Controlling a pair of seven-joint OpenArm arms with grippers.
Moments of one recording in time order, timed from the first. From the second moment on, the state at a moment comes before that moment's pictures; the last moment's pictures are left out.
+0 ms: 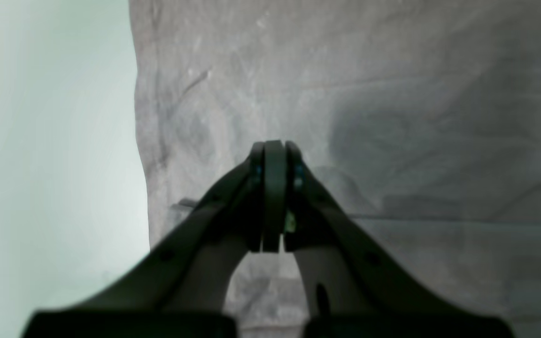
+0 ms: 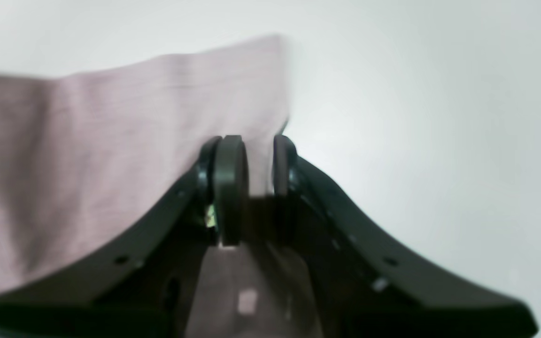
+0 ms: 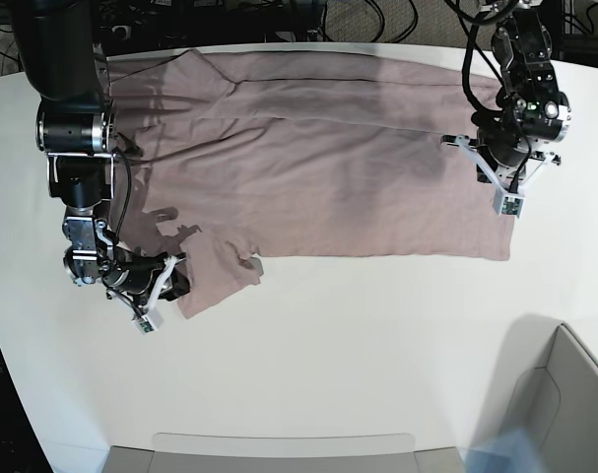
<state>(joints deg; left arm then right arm) 14.4 -13.4 -19.1 111.6 -15.0 -16.6 67.2 39.4 15.2 -5.1 23.5 -0.5 42.3 -15.7</state>
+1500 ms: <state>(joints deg) -19.3 -30.0 3.8 51.2 -25.8 -24.3 41.2 38.0 17.3 -7.2 26.5 3.9 44.5 -19.0</state>
